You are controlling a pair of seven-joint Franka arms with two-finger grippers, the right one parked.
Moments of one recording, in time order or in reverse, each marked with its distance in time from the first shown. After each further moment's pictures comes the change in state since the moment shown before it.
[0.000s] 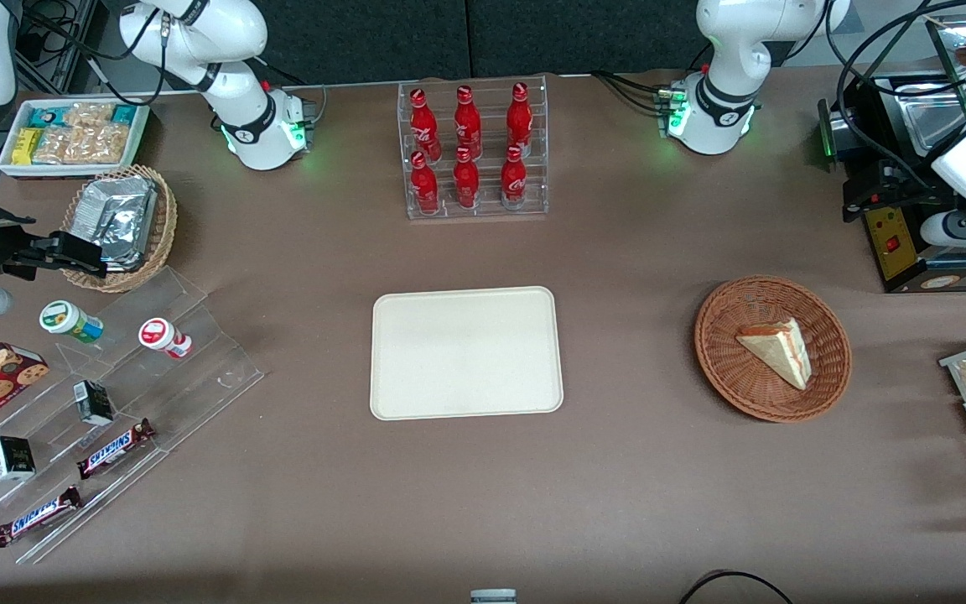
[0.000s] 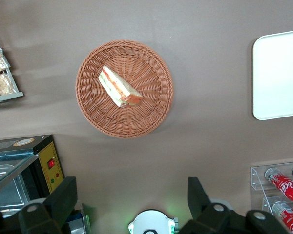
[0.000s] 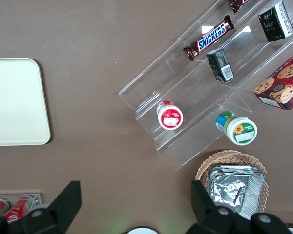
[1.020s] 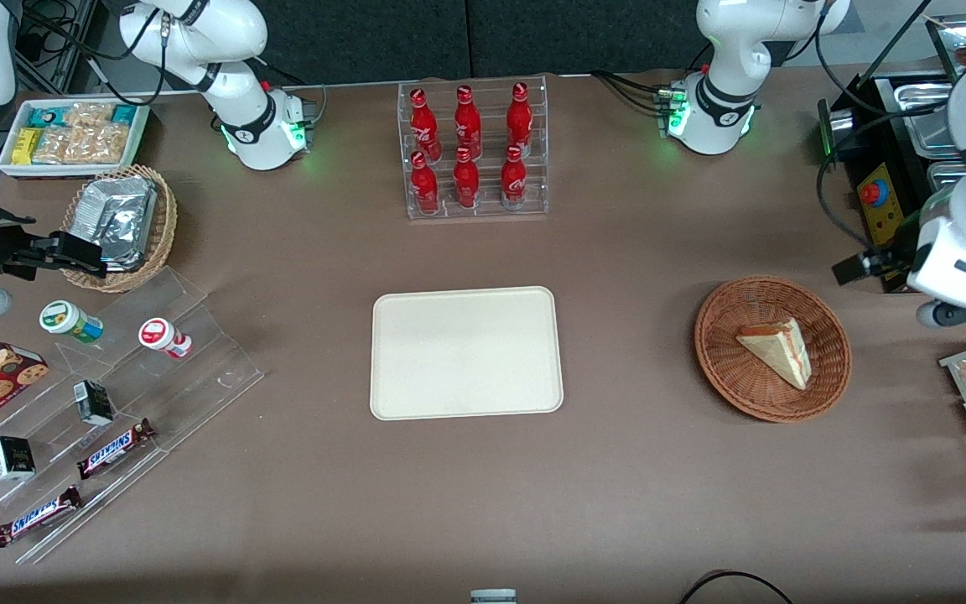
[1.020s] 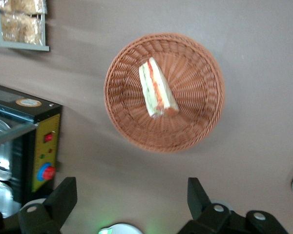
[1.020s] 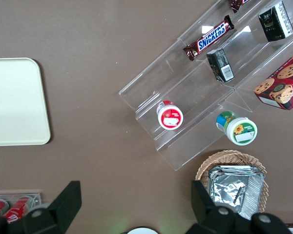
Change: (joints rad) arm 0.003 0.039 0.031 -0.262 0.101 0.243 -0.437
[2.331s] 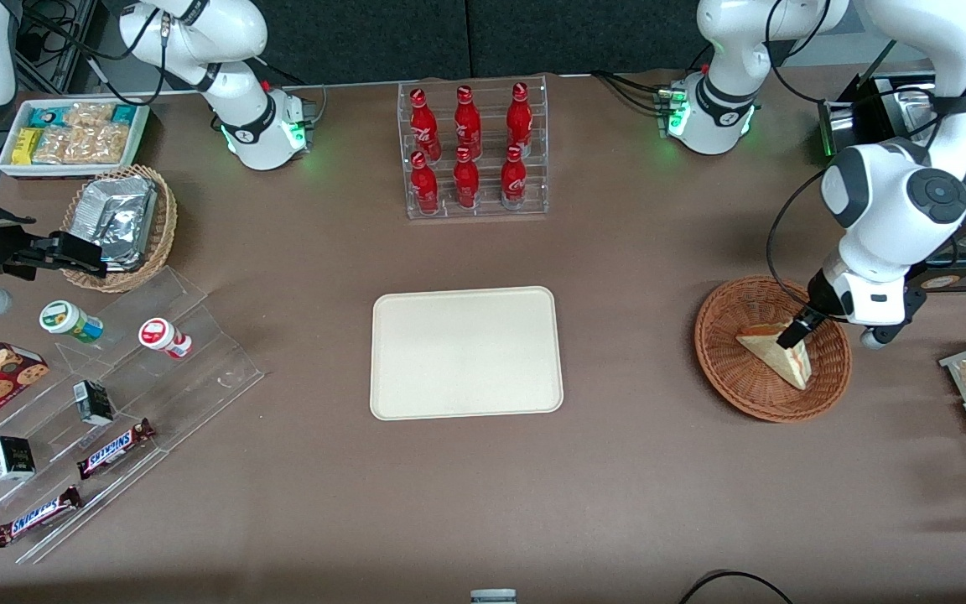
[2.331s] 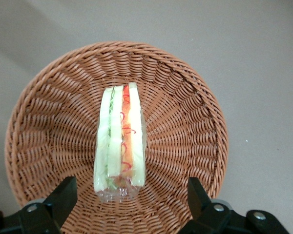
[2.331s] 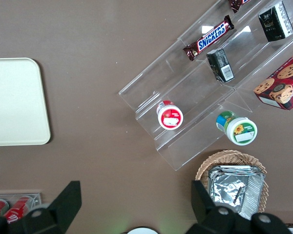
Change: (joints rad) arm 0.068 -0.023 0.010 -0.700 -0.150 1.010 -0.282
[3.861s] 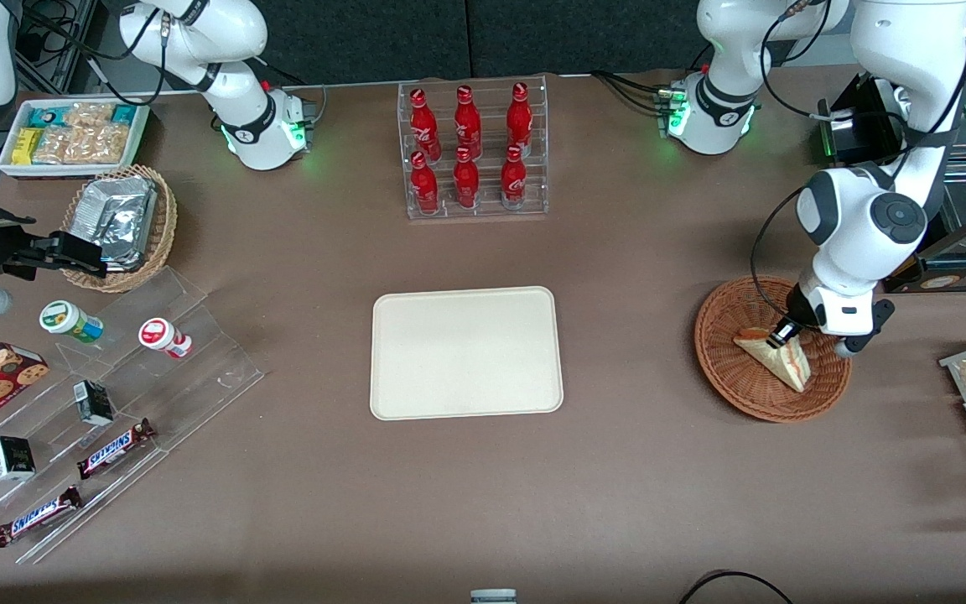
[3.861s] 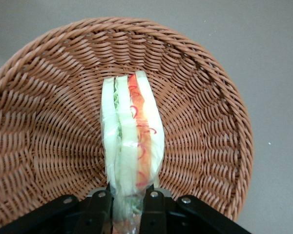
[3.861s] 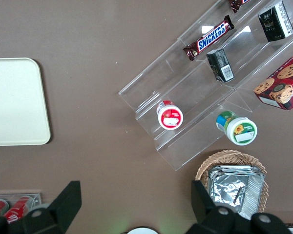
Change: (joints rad) arm -0.004 0.082 -0.004 -0.011 0.001 0.074 0.013
